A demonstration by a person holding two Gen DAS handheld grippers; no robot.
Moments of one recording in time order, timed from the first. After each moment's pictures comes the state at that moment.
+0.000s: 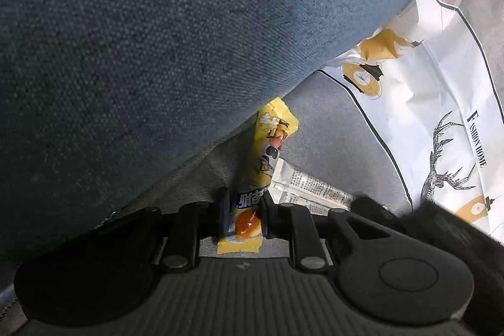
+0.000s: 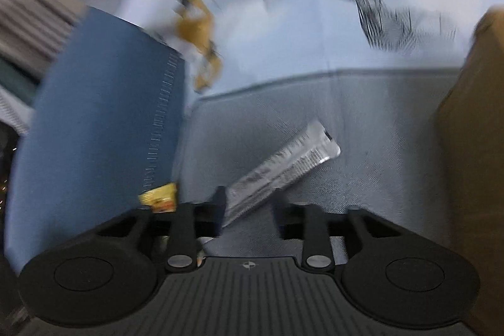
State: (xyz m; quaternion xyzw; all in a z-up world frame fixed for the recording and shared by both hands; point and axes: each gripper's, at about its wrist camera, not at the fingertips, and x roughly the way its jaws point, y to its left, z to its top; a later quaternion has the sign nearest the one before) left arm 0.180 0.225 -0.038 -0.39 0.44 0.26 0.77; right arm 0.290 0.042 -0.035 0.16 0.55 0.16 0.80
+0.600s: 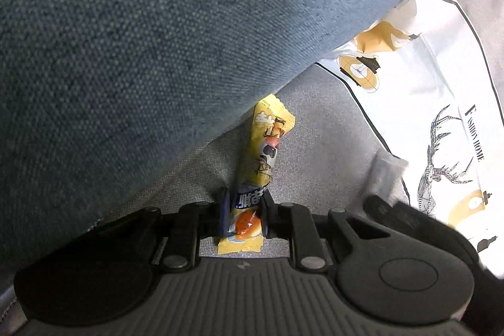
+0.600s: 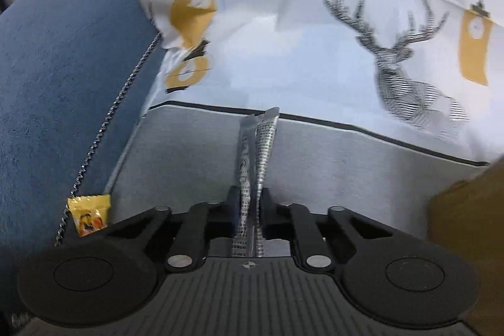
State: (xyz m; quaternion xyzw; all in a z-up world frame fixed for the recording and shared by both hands) left arm 0.191 0.239 -0.044 -0.39 0.45 0.25 0.76; right arm 0.299 0.083 -0.049 -0.03 0.49 0.14 0.86
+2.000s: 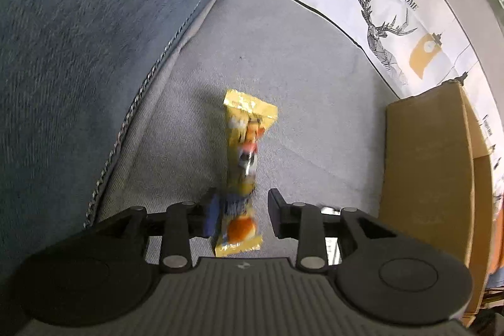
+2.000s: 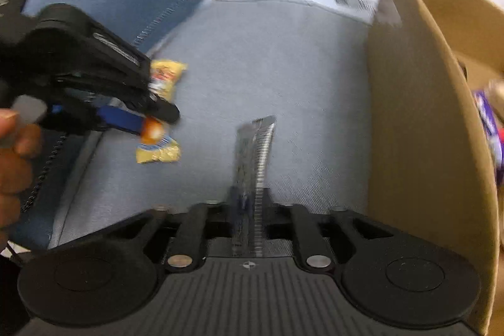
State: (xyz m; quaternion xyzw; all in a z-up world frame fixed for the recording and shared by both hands) left arm 0.134 0.202 -0.053 -0.25 0.53 0.05 0.81; right arm 0.079 0.002 -0.048 -0.04 0.48 0.18 0.86
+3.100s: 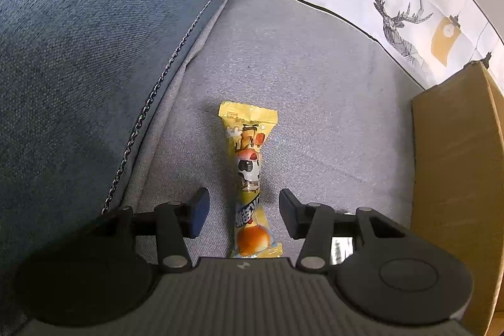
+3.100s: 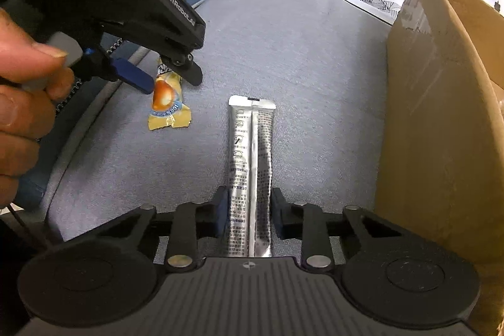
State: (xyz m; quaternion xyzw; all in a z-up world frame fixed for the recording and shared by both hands) left arm 0.142 0.179 -0.051 -0.17 0.53 0.09 0.83; right arm 0.062 0.010 -0.050 -0.11 0.48 0.21 0.84
